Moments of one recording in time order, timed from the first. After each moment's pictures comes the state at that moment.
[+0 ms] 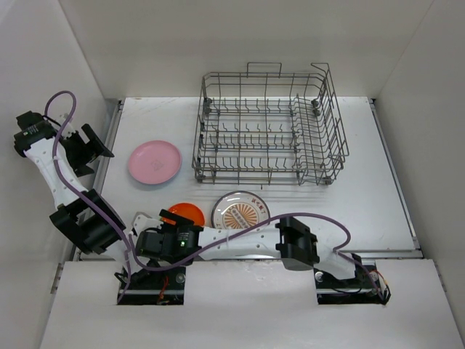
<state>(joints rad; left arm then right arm) 0.67 1.62 1.67 -1.23 0.46 0.01 1.52 2.33 2.14 -0.79 0.64 0.10</state>
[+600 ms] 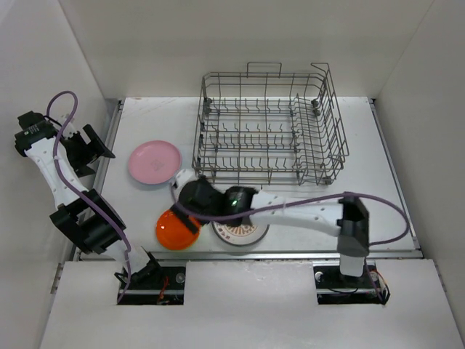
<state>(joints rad) 0.67 1.62 1.67 -1.25 0.46 0.02 1.35 1.90 1.71 -0.63 0.34 0.29</state>
